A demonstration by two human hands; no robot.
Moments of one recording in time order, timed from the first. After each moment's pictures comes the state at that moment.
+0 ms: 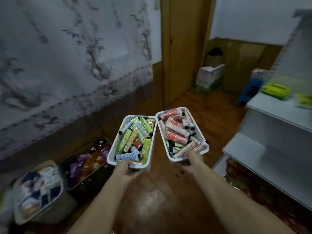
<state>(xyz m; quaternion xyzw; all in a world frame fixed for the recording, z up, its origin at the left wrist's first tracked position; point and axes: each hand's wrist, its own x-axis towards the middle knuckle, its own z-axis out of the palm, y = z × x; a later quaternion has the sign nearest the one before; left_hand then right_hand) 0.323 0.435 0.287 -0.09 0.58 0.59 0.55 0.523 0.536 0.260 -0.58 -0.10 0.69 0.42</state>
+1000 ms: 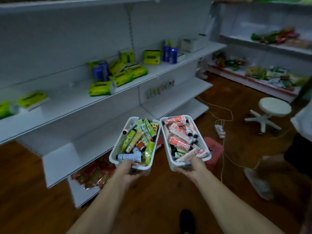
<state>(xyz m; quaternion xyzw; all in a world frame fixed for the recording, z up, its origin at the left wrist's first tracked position) 0.832 0.392 0.278 0.35 0.52 -0.01 0.78 0.918 0.195 0.244 -0.50 0.39 0.22 0.74</state>
